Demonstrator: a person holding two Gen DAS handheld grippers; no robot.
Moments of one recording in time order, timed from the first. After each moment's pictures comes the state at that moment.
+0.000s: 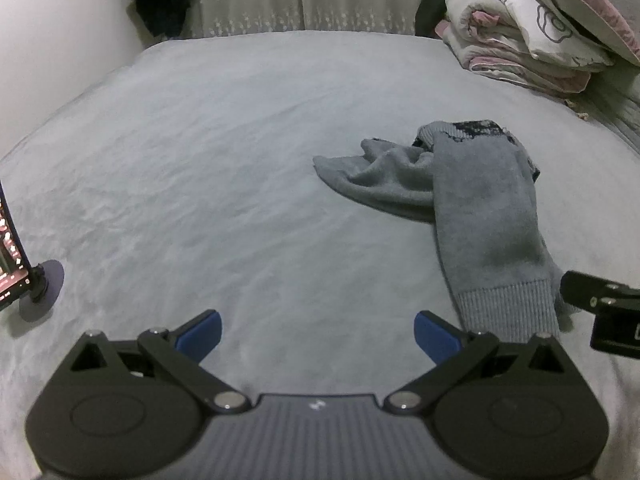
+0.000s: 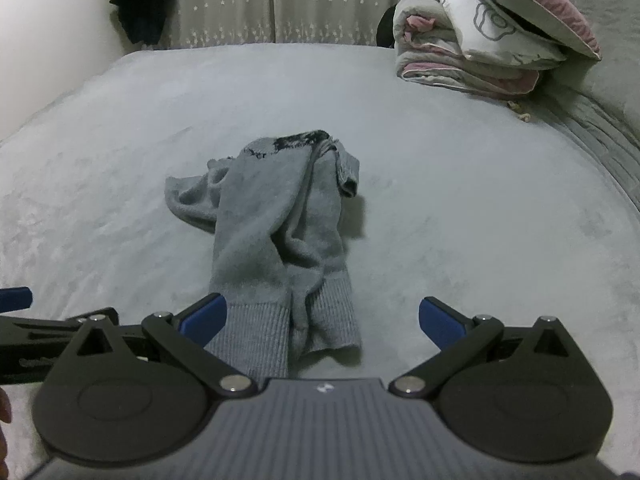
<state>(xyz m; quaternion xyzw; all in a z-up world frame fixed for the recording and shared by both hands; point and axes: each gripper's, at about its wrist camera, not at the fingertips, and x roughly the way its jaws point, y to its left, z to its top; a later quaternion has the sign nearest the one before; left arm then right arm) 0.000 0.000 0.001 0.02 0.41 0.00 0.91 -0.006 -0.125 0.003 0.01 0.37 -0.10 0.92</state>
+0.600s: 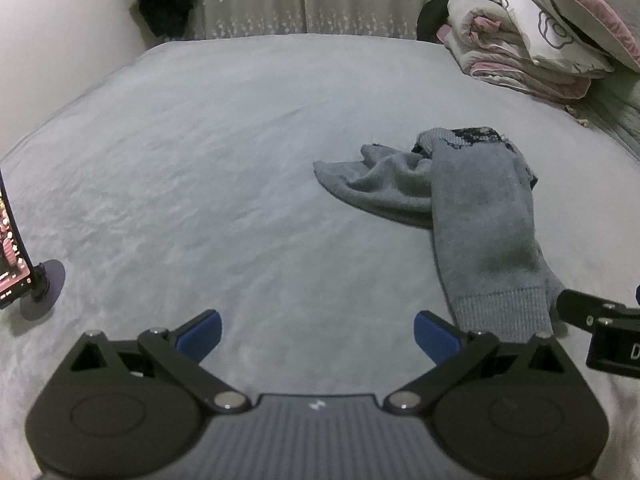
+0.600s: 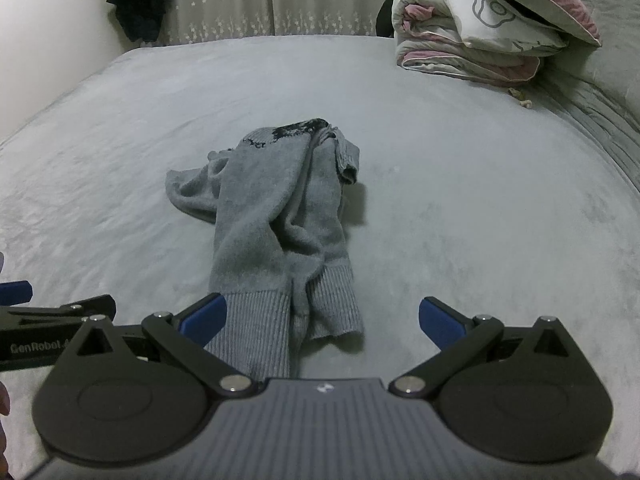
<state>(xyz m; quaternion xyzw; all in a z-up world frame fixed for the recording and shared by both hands) -0.001 0.000 0.006 0.02 0.40 0.00 0.92 -0.009 -0.129 0.001 0.04 0.38 -0.09 0.92</state>
